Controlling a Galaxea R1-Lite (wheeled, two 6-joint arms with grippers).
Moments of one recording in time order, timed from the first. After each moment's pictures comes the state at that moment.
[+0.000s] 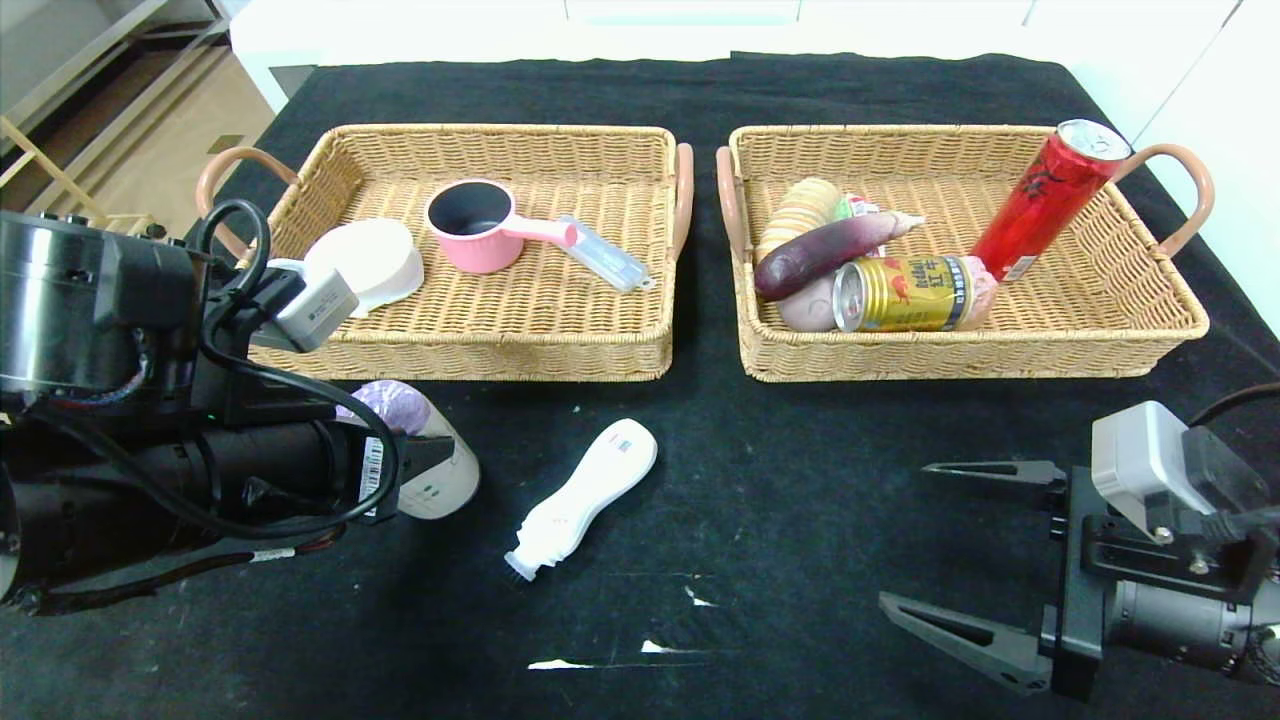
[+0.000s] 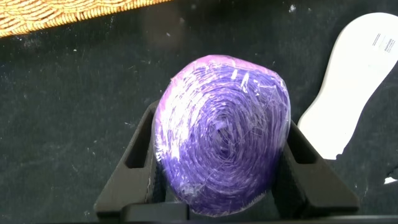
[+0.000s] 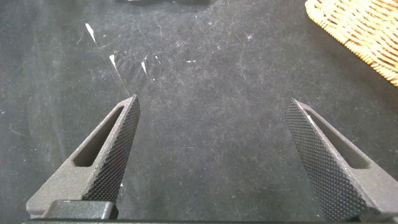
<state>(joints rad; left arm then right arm) -0.42 1.39 -0.95 0.08 0.21 -0.07 0.45 1.38 -0.49 -0.62 0.48 -0.35</state>
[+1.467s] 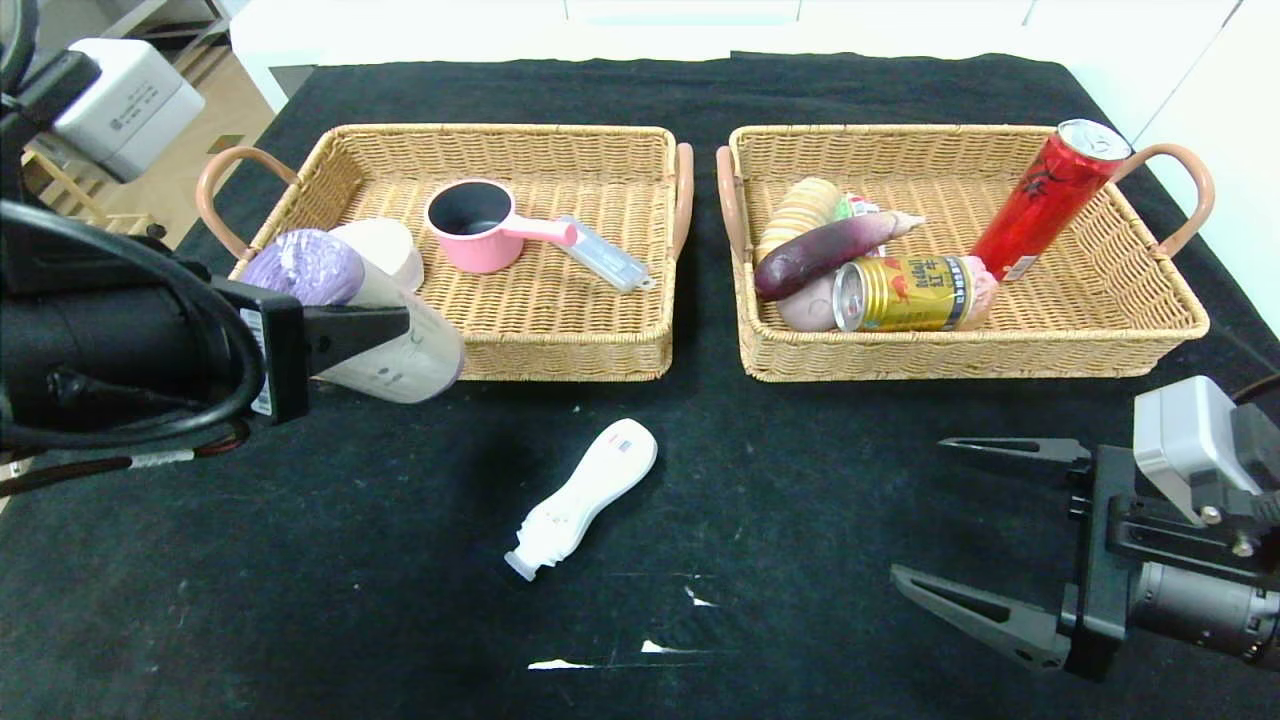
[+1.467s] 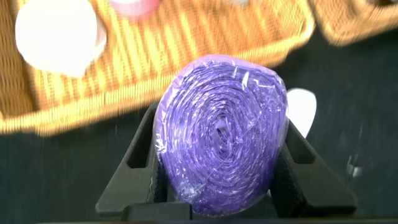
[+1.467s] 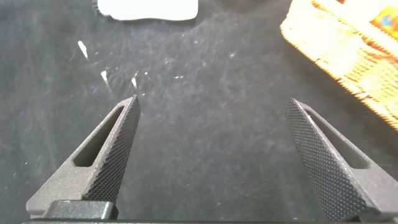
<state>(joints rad) -0.45 1.27 -1.10 0.05 0.18 0.05 0.43 1.35 -0.49 -0.66 0.48 -0.34</state>
